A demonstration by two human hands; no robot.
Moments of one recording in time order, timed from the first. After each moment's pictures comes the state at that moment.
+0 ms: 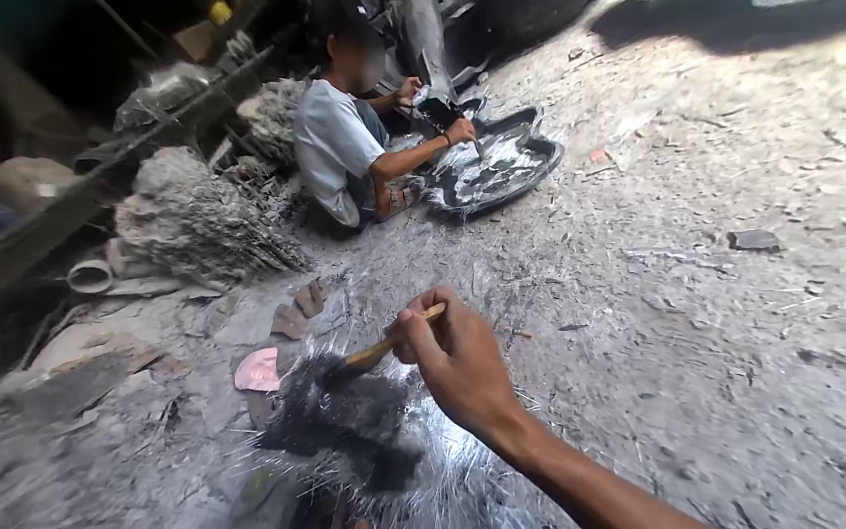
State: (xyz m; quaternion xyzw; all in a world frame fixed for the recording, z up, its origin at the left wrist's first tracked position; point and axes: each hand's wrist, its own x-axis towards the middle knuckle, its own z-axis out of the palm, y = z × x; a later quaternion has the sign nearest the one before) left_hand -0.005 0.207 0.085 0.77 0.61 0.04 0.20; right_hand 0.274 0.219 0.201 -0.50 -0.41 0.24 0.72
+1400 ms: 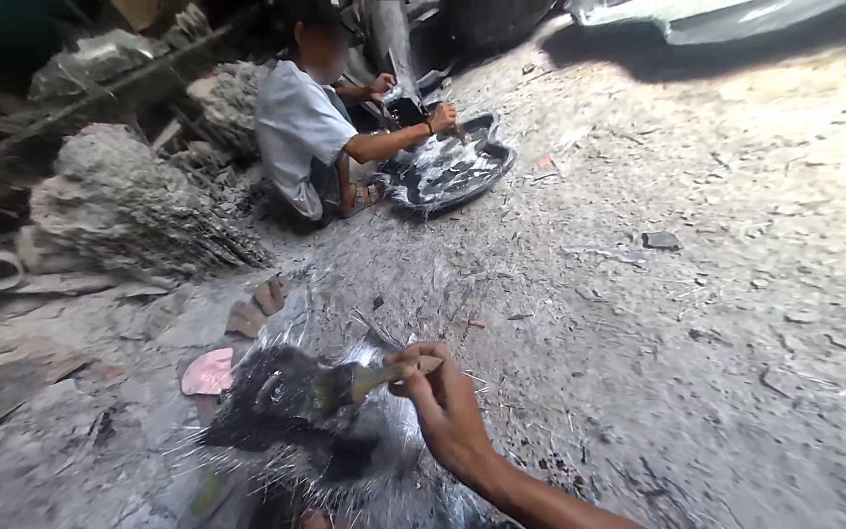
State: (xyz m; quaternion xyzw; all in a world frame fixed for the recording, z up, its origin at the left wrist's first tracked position) left_hand -0.025 0.218 0.064 0.79 0.58 0.09 0.19; right_hand 0.248 0.186 0.115 -0.45 -0.35 0.29 0.77
